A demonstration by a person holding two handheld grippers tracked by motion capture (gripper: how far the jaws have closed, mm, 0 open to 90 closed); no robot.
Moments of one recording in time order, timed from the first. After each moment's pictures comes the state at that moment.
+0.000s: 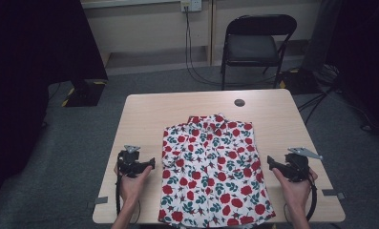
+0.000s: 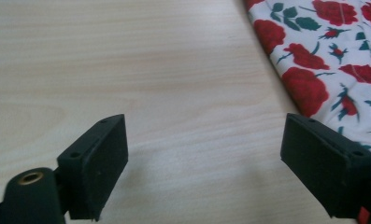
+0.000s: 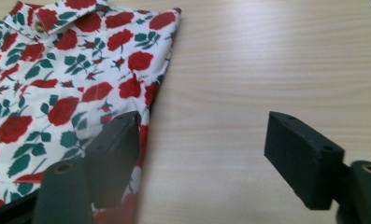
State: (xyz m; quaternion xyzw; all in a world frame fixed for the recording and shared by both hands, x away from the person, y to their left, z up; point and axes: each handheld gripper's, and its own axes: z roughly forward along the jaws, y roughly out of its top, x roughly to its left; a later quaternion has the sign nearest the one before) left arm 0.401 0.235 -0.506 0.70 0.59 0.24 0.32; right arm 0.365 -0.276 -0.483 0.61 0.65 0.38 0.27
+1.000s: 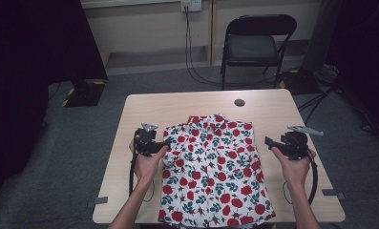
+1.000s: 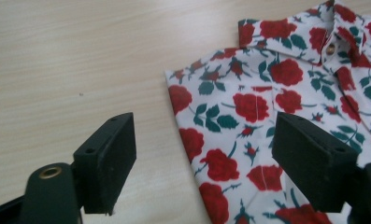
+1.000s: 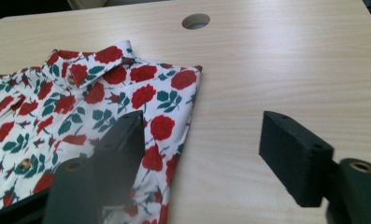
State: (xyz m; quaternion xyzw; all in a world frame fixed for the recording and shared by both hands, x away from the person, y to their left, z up) left arm 0.445 0.184 -0.450 0.72 0.54 0.25 0.36; right arm 0.411 -0.278 -0.439 0.59 0.65 0.41 0.24
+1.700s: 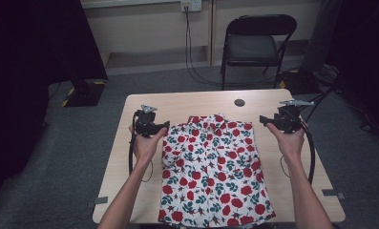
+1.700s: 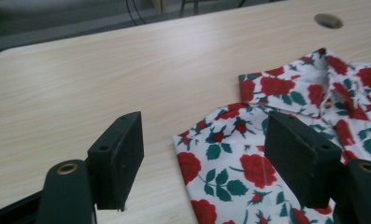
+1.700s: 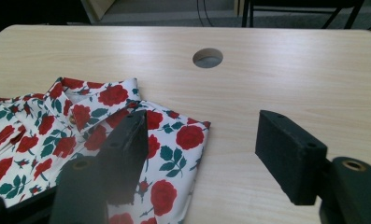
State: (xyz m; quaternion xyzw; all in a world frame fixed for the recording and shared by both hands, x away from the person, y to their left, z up) left arm 0.494 0.188 -0.427 0.73 0.52 0.26 0.35; right arm 0.482 -0.268 -0.406 0.56 0.68 0.40 0.23
